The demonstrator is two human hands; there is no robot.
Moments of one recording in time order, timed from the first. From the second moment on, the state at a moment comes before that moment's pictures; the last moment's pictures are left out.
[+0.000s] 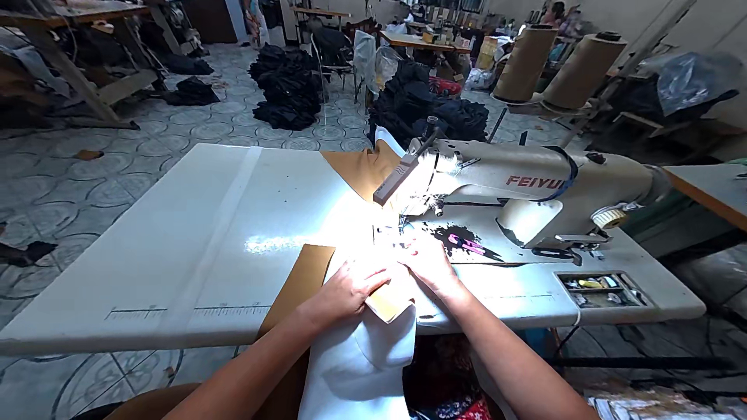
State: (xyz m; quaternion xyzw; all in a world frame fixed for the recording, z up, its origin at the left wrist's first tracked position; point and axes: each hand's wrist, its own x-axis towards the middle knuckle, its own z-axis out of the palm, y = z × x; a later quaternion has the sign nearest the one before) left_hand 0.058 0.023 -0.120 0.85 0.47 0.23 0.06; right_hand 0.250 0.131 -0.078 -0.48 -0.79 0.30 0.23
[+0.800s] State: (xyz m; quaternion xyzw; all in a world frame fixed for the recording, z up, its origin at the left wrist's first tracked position) left_hand 0.103 0.022 -0.123 0.76 0.62 0.20 -0.02; right_hand 0.263 0.144 -0.100 -0.27 -0.93 0.18 0.18
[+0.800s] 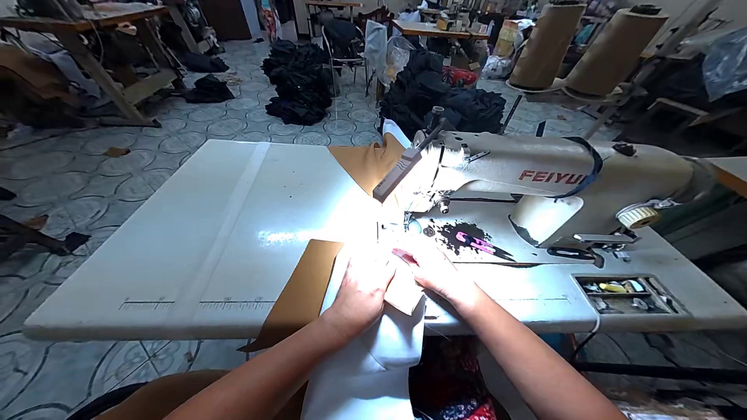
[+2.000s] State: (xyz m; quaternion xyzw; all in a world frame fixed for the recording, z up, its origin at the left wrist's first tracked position) left_hand 0.068 0.100 -0.110 0.84 0.51 0.14 0.10; right_hand 0.253 0.160 -0.076 -0.49 -0.85 0.19 0.09
